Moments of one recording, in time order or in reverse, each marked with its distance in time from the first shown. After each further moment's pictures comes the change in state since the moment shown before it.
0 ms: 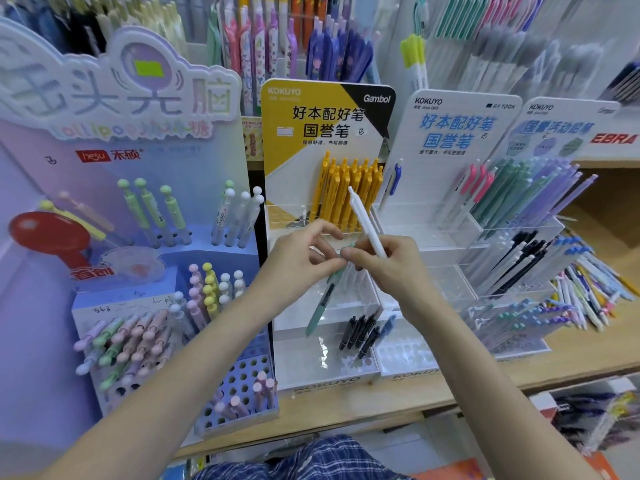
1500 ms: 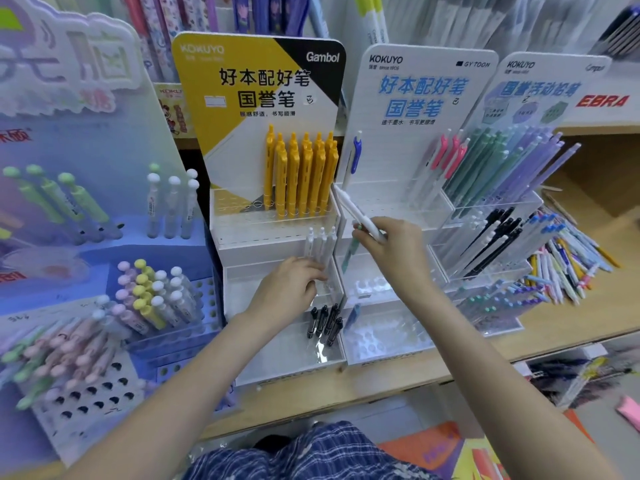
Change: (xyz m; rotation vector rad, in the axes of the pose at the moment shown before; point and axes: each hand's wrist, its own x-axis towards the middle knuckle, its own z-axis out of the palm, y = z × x) left_hand 0.024 -0.071 0.081 0.595 -0.182 0.050; right_hand 0.037 0.063 -0.057 -0.567 0.213 -0.180
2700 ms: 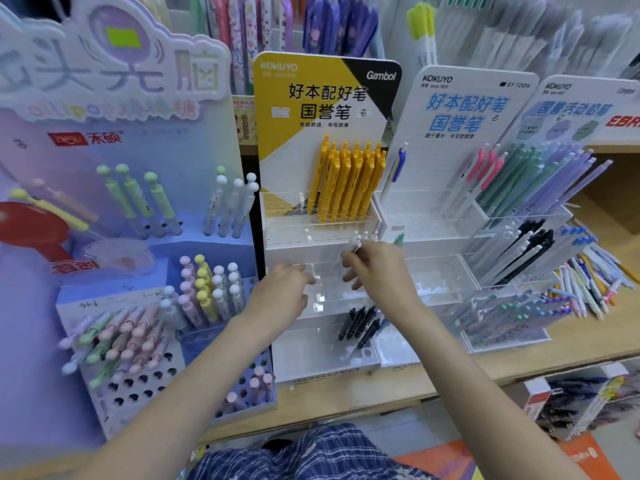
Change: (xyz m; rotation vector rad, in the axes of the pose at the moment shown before) left_hand -0.041 -0.032 -0.045 0.202 -0.170 -0.196; right_hand -0.027 -0.061 0.046 0.044 -0.237 0.060
